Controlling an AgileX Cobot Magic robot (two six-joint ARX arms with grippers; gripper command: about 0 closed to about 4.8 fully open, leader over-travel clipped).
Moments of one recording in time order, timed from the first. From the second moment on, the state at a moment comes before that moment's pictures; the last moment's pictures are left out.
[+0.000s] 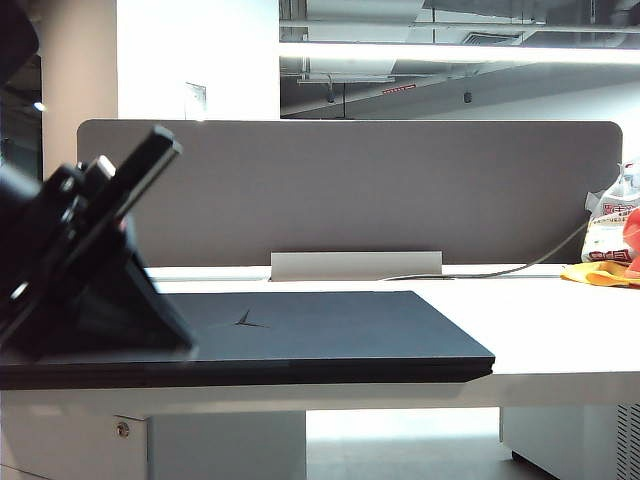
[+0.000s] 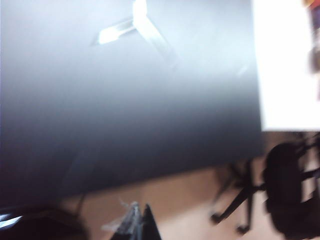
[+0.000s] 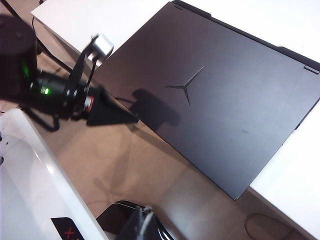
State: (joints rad) left arm -0.68 1.20 0.27 0.34 0.16 -0.99; right arm 0.72 0.83 1.05 -0.85 -0.20 0.13
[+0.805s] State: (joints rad) left arm -0.86 1.20 0.59 -0.30 -0.22 -0.29; right arm 0.72 0.85 1.05 -0.85 -0.20 0.13
